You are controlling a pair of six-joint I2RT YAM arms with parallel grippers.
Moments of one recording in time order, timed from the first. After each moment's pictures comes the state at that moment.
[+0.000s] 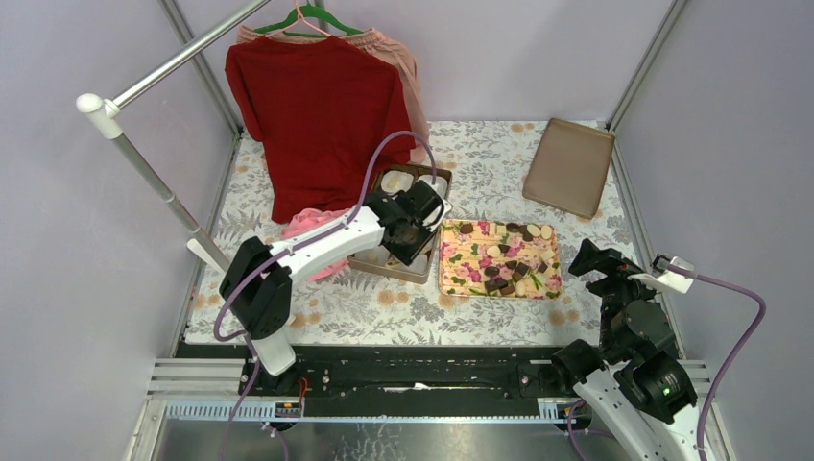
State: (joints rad) left arm -0.82 1.74 1.42 -0.86 -0.06 -0.08; right arm 0.53 0.08 0.62 -0.57 0.80 0.39
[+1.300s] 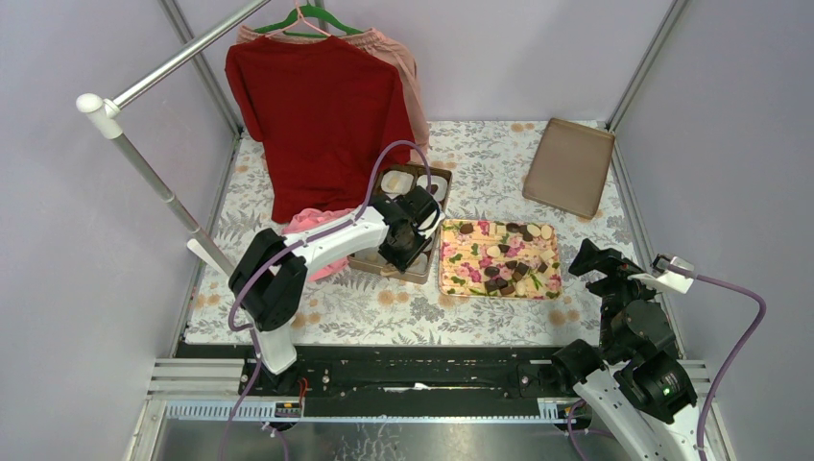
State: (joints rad) left arm -0.77 1.80 1.36 -0.86 -0.01 -0.07; right arm 0.53 0.08 0.62 -0.57 0.80 0.39
